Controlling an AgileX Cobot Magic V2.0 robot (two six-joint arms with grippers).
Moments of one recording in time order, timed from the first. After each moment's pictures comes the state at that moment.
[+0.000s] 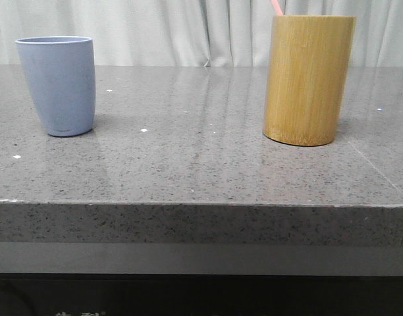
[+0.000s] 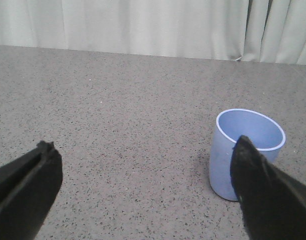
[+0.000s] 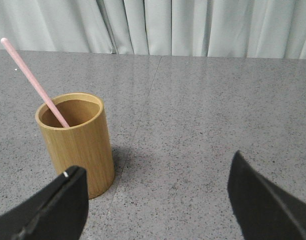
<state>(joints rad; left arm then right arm) -0.07 0.53 -0.56 -0.09 0.32 0.03 0.02 0.42 -0.61 0.22 0.48 -0.12</state>
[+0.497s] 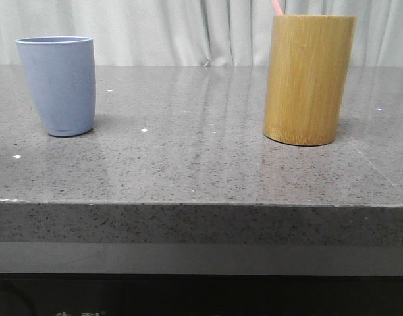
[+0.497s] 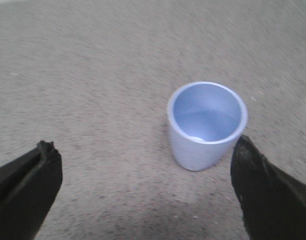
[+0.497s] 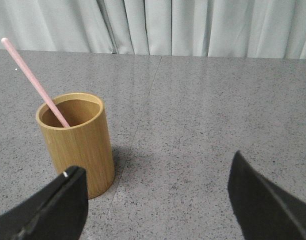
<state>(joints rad) -0.24 1.03 -1.09 -0.09 0.75 0.15 0.02 0.42 -0.61 0.22 0.48 -0.12</state>
